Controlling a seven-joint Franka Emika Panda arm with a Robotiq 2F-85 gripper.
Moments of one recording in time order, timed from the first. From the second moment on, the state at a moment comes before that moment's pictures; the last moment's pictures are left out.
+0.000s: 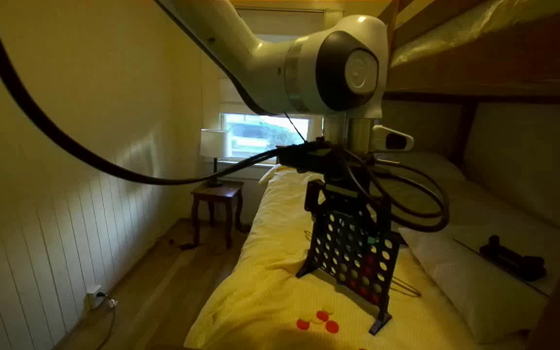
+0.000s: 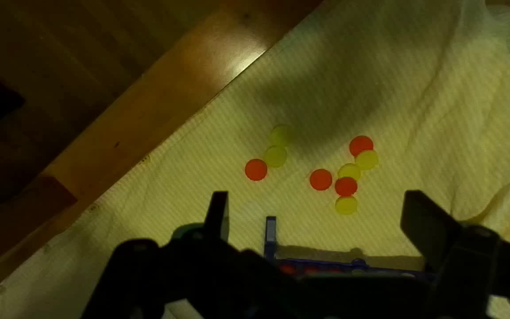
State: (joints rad) arm -0.20 -0.24 -0.14 -2.33 -0.15 2.10 0.02
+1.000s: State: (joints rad) arm -0.17 0.00 -0.14 -2.07 0.08 1.99 0.07
